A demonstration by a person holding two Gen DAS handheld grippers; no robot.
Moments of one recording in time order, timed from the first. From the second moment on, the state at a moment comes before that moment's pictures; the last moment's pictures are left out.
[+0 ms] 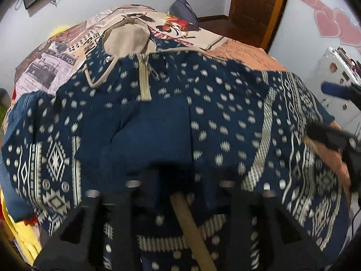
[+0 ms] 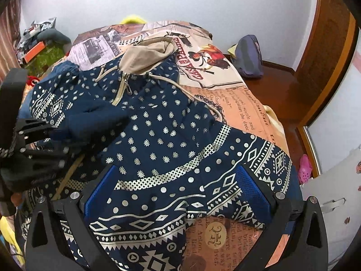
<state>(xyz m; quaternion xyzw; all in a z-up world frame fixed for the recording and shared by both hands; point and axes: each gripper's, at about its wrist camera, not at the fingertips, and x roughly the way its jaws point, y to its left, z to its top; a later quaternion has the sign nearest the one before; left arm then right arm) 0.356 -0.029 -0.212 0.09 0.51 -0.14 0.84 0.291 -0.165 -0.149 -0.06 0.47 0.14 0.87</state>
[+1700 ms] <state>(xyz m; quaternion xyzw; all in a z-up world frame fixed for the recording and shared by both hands) 0.297 0.226 -0.257 -0.05 0.49 0.14 0.86 0.340 -0.063 -0.099 -0.07 0.39 0.19 0.90</state>
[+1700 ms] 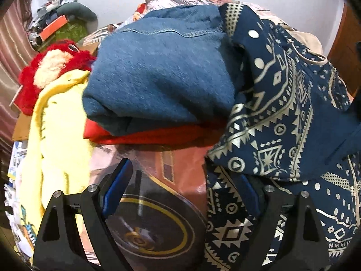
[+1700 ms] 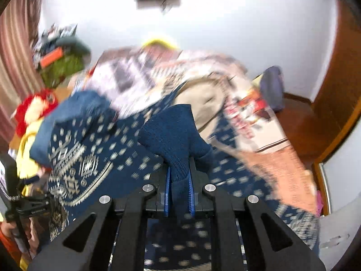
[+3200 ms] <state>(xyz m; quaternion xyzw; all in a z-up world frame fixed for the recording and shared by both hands) 0.262 0.203 -0.188 -0.07 0.45 0.17 0.87 0.275 -0.313 -0.140 0.17 0.46 0.01 0.87</state>
